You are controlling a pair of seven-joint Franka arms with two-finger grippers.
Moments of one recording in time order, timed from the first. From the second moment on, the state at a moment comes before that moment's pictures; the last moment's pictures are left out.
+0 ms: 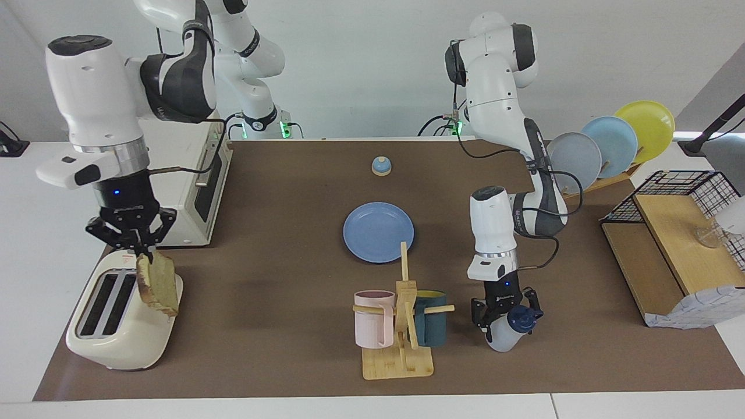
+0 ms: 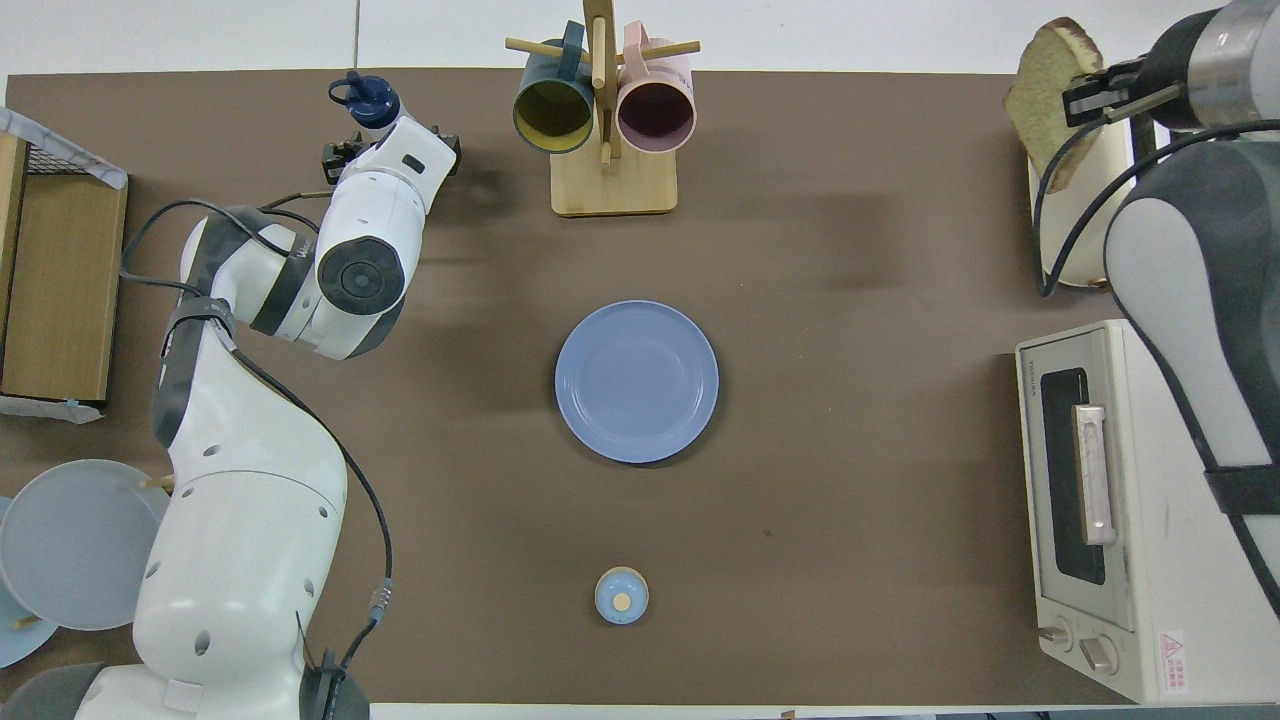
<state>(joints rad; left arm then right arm) -0.71 0.76 0.56 -1.68 0.28 3.07 -0.69 0.06 0.23 0.01 -1.48 -0.05 2.11 -0.23</state>
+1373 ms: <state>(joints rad) -0.63 0.75 0.48 -1.64 0.28 3.07 -0.64 0.53 0.09 0.07 -1.98 0.21 2.49 0.64</state>
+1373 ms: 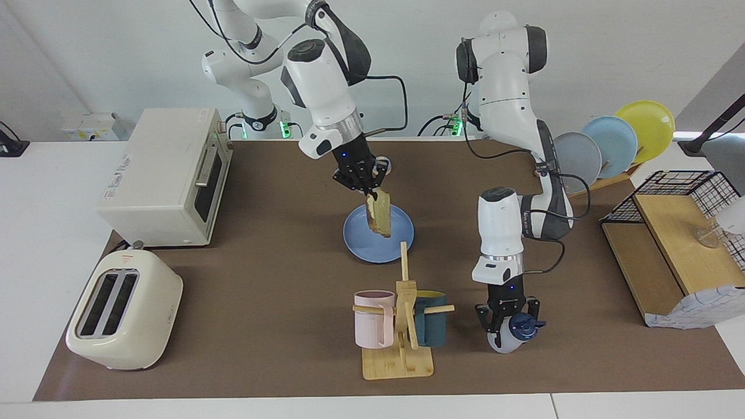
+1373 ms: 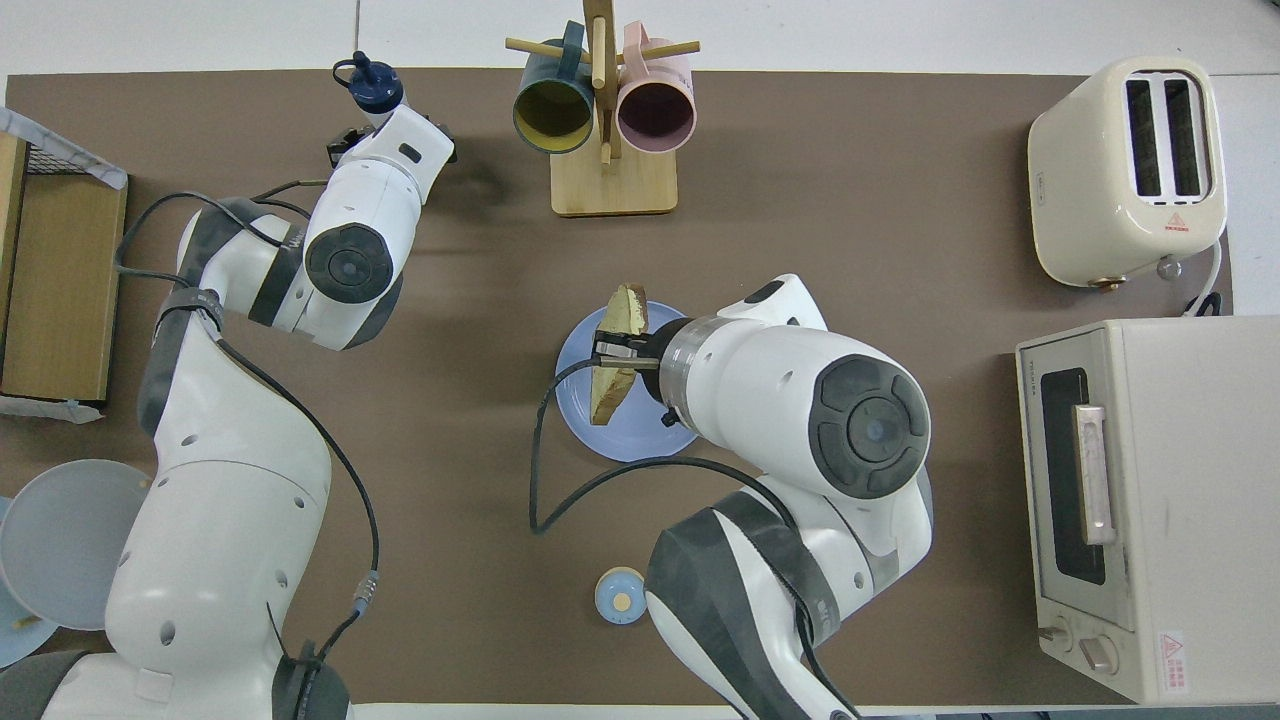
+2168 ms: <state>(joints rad) -0.63 0.60 0.45 -1.70 0.27 3.01 -0.54 0.55 0.11 0.07 -2.09 0.21 2.67 0.53</state>
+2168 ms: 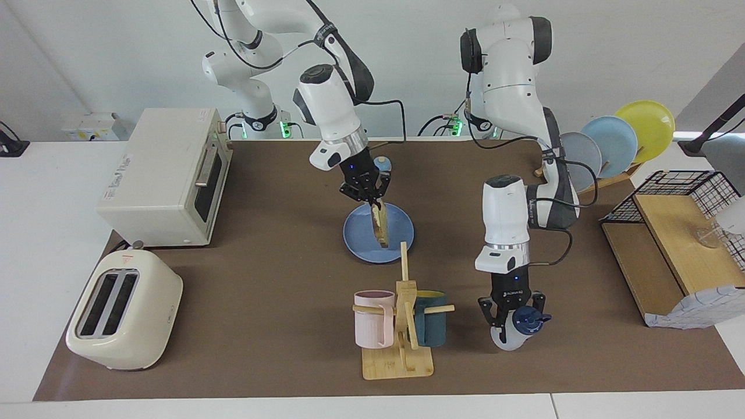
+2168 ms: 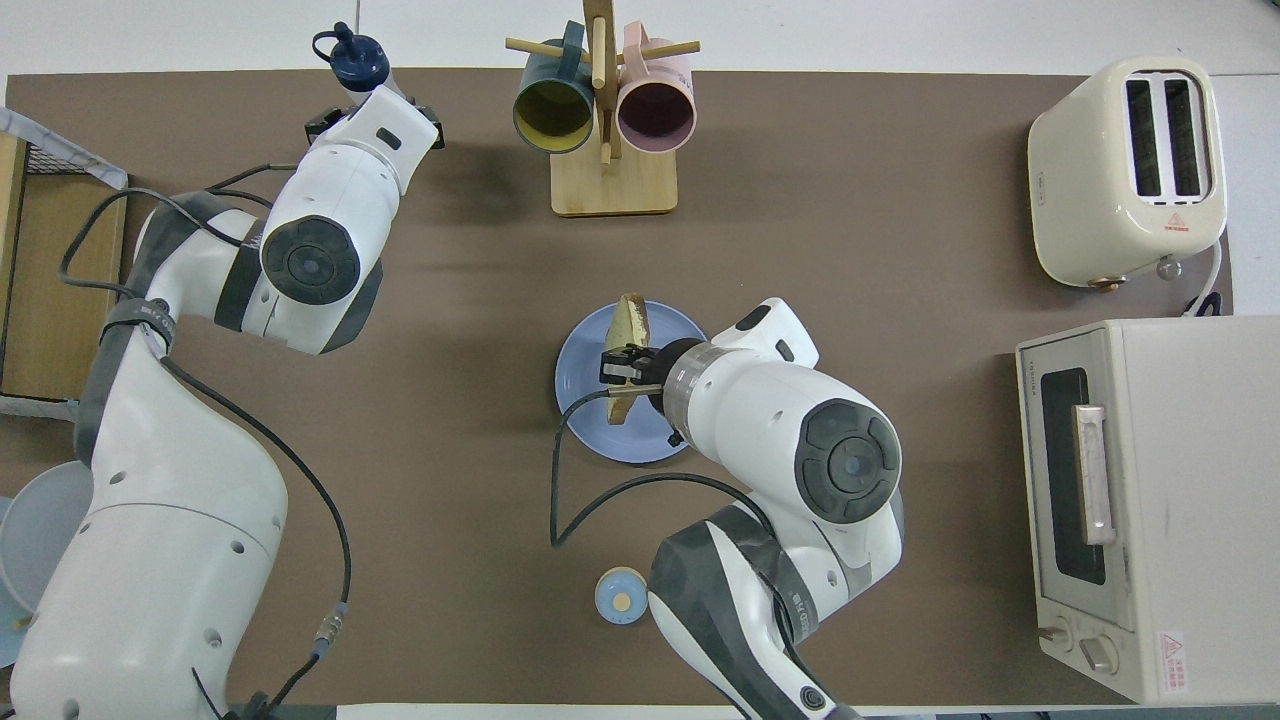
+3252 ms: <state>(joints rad) -0.65 -0.03 0.31 -1.98 0.03 2.24 0.19 0.55 0.08 0.07 -2.24 0.21 2.76 0.53</state>
